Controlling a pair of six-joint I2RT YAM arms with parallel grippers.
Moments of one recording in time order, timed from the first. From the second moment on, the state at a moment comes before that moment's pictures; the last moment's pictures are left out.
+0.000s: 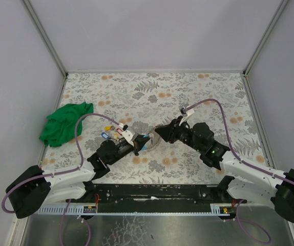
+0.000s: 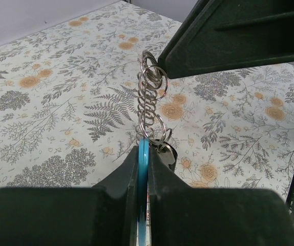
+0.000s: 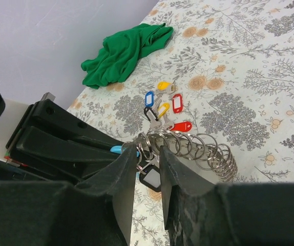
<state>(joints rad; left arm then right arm) -0.88 1.04 0.25 0.81 0.03 -0.08 0.82 1.02 0.55 0.36 -0.08 0.54</state>
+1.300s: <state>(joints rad) -0.91 1.10 0.25 0.84 0.03 -0.11 0.79 1.04 0.67 0.12 -0.18 0.32</state>
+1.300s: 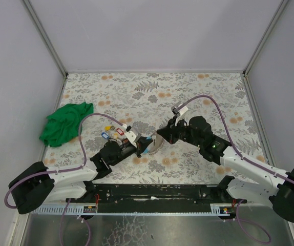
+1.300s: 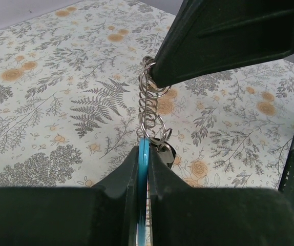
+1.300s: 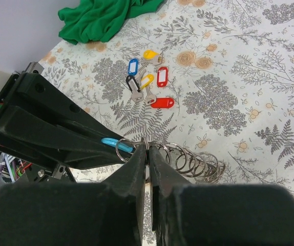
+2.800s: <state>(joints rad) -0.97 1.05 0.31 0.60 -0.02 0.09 0.74 1.15 0.86 -0.21 -0.29 0.23</state>
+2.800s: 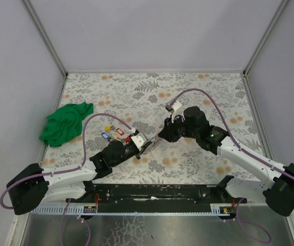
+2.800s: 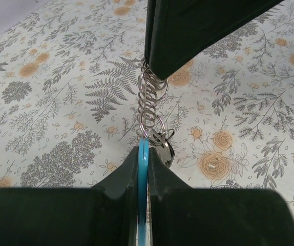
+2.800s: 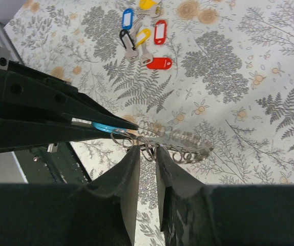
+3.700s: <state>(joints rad) -0.98 1.06 0.33 0.59 -0.02 0.09 0.74 1.10 0.79 -0.11 -0.34 0.24</state>
